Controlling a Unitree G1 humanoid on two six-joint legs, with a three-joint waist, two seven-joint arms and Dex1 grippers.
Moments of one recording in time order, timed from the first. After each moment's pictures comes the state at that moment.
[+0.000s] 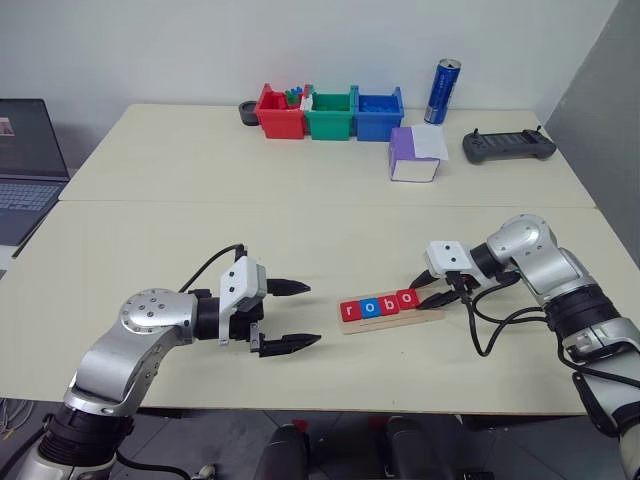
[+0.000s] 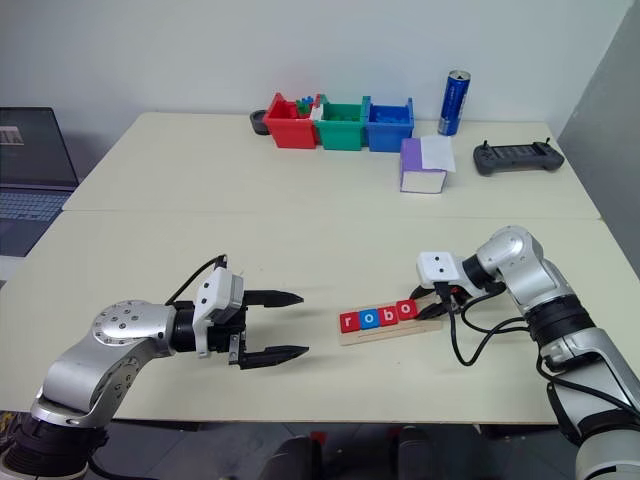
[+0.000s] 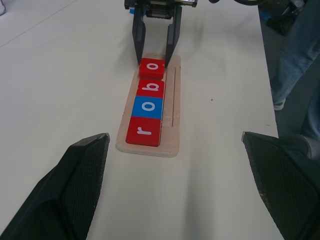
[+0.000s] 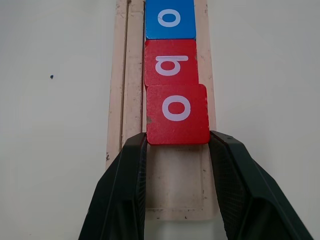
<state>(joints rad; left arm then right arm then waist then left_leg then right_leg) -0.18 0.76 -0.03 -0.35 -0.49 0.45 -1.12 -0.80 -0.69 0.40 0.46 -0.02 -0.01 1.53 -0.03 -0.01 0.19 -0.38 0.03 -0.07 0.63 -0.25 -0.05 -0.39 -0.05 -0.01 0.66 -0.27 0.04</state>
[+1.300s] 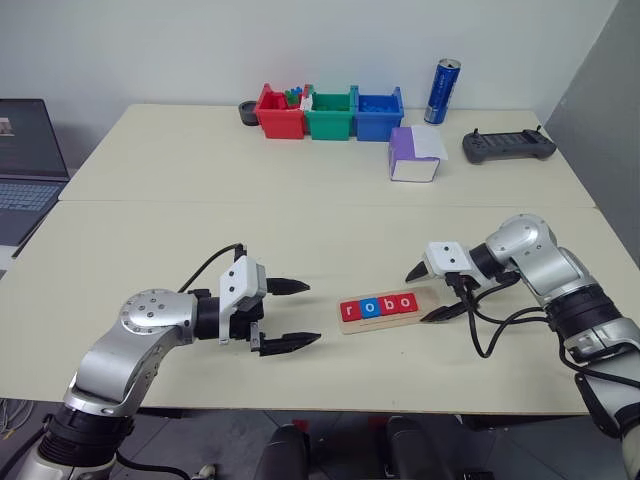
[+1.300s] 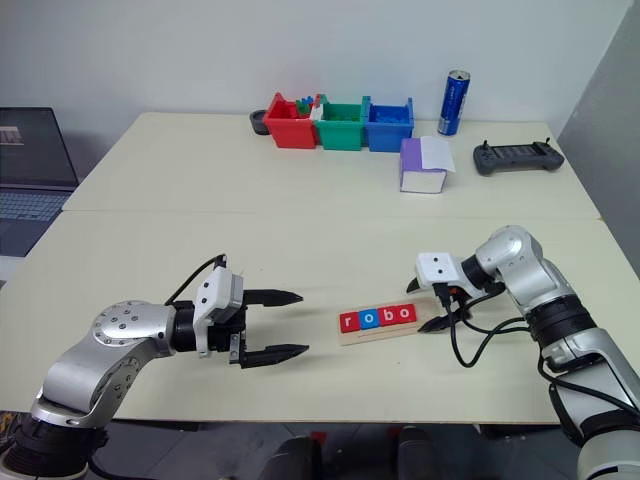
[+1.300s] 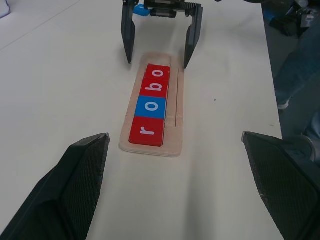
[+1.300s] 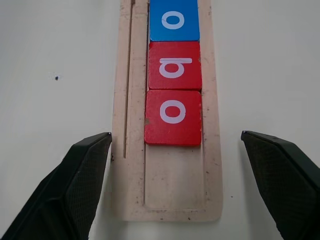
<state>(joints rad) -0.18 0.76 -0.03 -0.35 -0.49 0.44 -1.11 -0.81 -0.70 0.39 0.43 0.01 0.04 1.54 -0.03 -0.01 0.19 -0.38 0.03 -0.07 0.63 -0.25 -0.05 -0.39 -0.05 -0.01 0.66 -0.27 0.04</state>
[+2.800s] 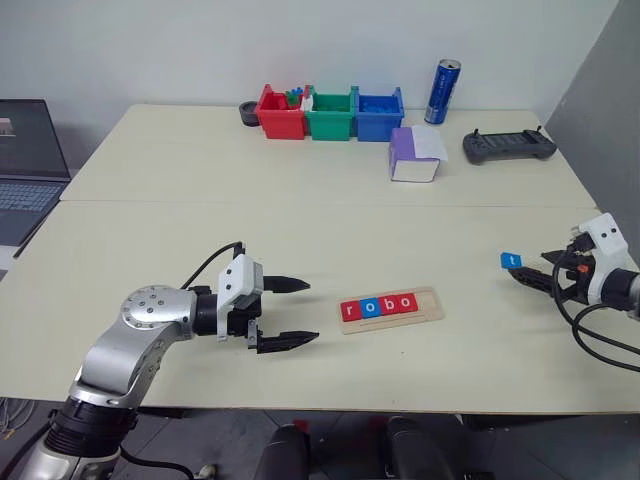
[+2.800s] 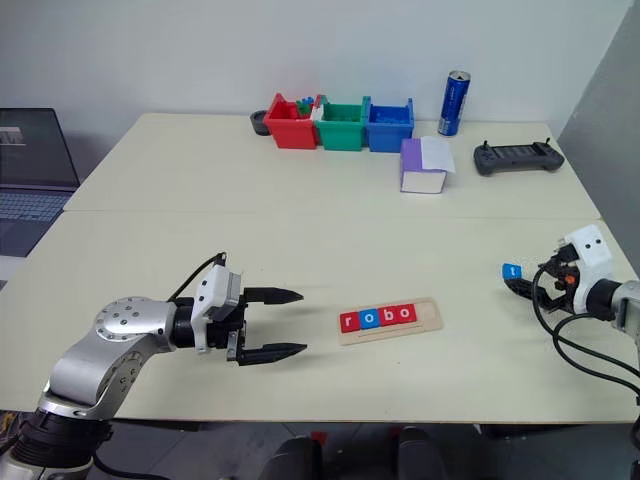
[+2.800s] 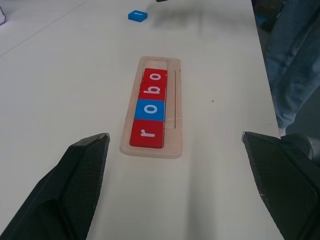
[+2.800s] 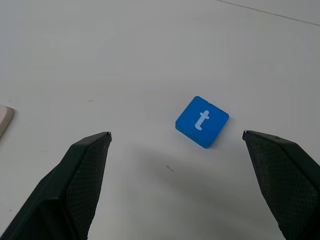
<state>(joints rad) -0.21 0.75 -0.04 -0.26 -0.48 0.37 -1.17 -0.28 -0.87 -0.31 0.05 0.34 0.82 0.82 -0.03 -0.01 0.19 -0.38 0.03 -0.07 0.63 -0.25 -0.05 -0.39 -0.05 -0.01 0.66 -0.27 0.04</state>
